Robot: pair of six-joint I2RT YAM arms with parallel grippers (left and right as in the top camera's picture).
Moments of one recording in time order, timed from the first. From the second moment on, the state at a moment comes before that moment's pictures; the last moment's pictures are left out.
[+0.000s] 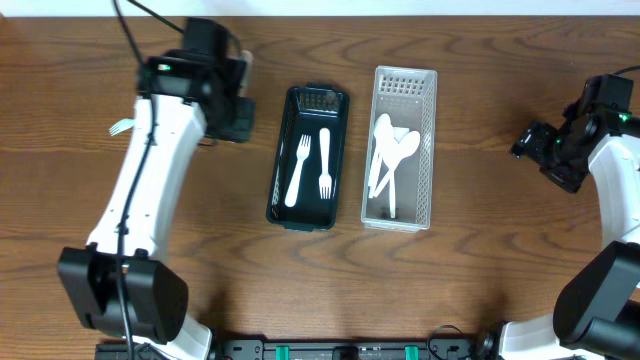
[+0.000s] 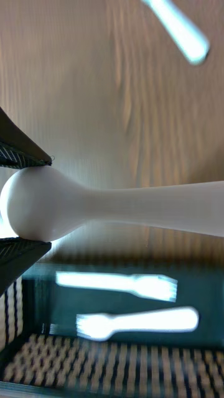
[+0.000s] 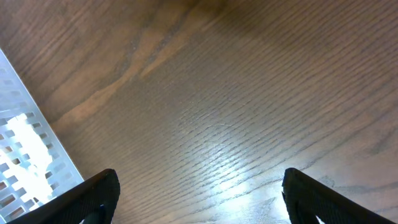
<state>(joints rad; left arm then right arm) -0.18 1.75 1.67 -1.20 0.01 -0.02 -0.31 1.67 1.29 -0.94 -0.10 0.33</state>
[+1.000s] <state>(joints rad) -0.32 1.88 1.67 -1.09 0.04 -0.33 -0.31 1.67 1.29 -0.93 -0.10 0.33</state>
